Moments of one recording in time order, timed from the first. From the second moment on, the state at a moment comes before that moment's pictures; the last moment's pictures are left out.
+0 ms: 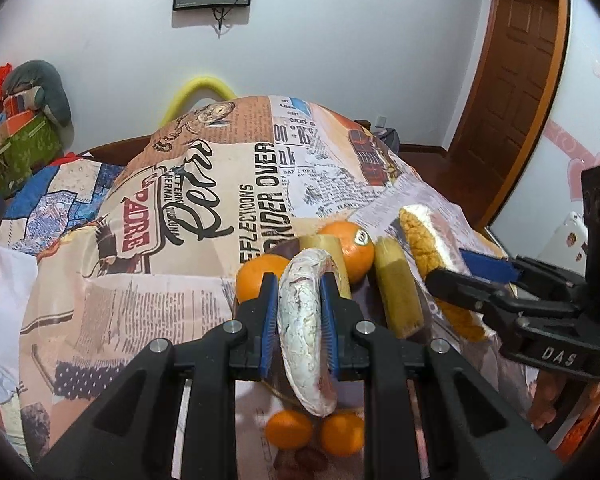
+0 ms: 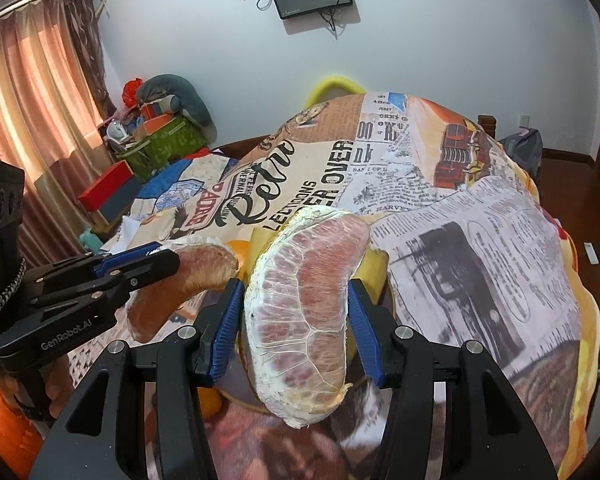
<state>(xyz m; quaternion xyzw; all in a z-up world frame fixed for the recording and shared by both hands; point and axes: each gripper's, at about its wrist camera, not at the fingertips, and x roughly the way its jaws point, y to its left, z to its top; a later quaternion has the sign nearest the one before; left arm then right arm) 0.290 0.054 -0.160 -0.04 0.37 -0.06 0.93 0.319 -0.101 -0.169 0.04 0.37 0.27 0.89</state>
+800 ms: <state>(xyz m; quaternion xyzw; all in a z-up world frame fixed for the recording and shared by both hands) 0.315 0.061 -0.197 -0.05 0.40 -0.06 0.91 0.351 -0.071 -0.203 0.03 0.41 0.28 0.87</state>
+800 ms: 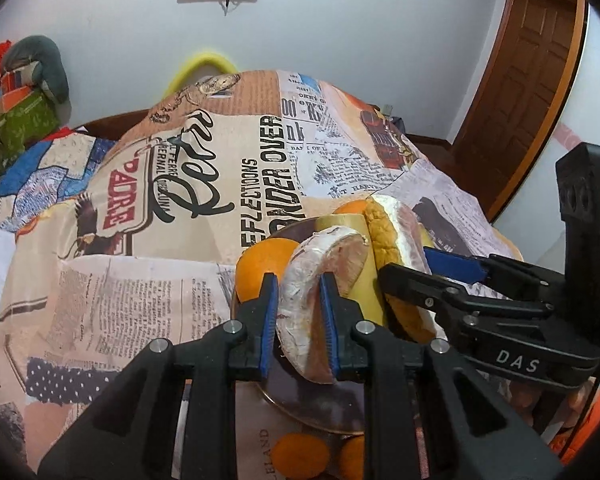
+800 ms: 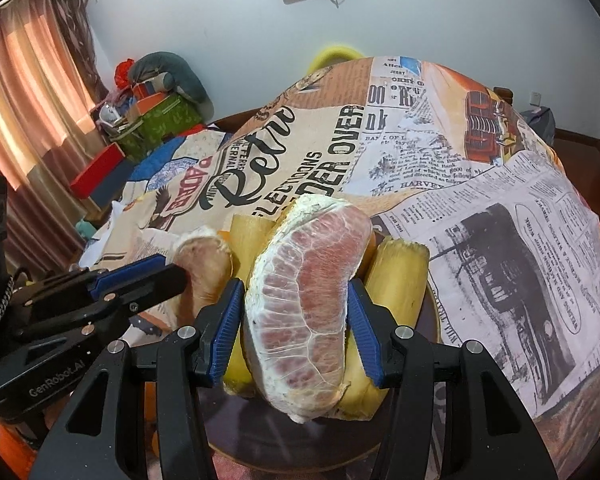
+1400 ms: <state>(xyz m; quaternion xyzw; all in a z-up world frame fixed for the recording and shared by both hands) 0.307 0.058 -0.191 -0.04 0.41 -0.06 0.91 0.340 -0.078 -0.190 0.00 0.40 0.25 0.88</state>
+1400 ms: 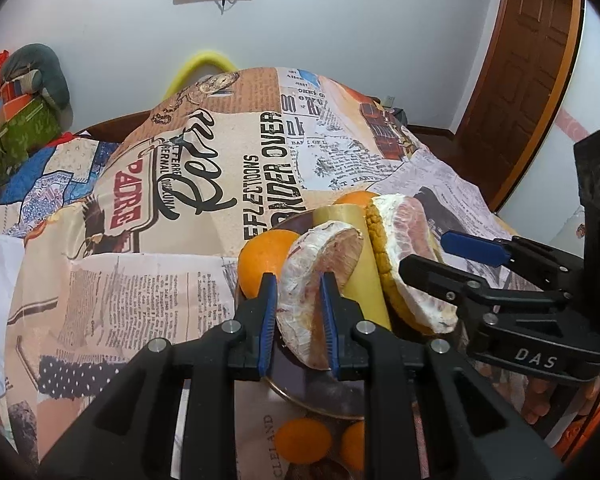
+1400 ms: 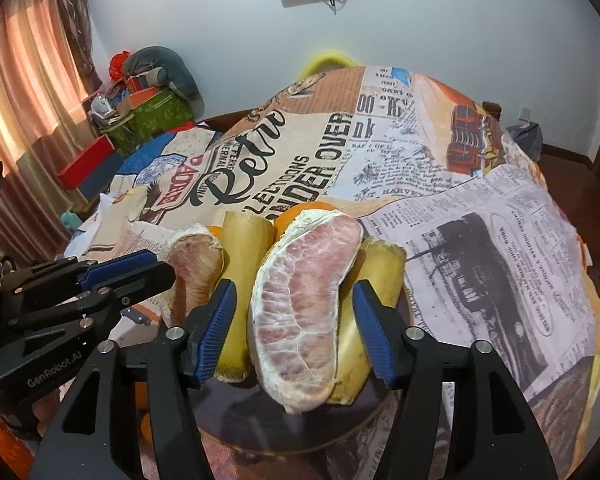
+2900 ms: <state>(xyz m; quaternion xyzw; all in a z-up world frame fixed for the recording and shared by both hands) 0.195 0.099 -0.199 -0.03 0.44 -0.04 0.90 0.249 -0.033 -0.216 -0.06 0.43 0.28 0.86</state>
